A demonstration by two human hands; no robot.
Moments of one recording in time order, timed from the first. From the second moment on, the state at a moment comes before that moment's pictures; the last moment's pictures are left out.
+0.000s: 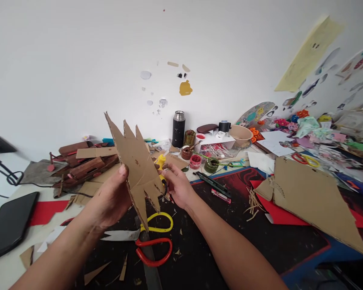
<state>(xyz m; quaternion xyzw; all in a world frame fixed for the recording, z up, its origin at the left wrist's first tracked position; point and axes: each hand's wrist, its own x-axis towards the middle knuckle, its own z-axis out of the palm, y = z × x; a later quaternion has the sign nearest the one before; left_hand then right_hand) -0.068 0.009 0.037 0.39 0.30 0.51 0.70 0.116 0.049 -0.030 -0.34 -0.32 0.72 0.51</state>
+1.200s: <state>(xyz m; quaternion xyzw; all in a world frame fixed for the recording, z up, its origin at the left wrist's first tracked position) -0.053 -0.016 0.018 0.47 0.38 0.53 0.59 0.111 0.048 -0.035 -0.25 -0.23 0.78 0.52</state>
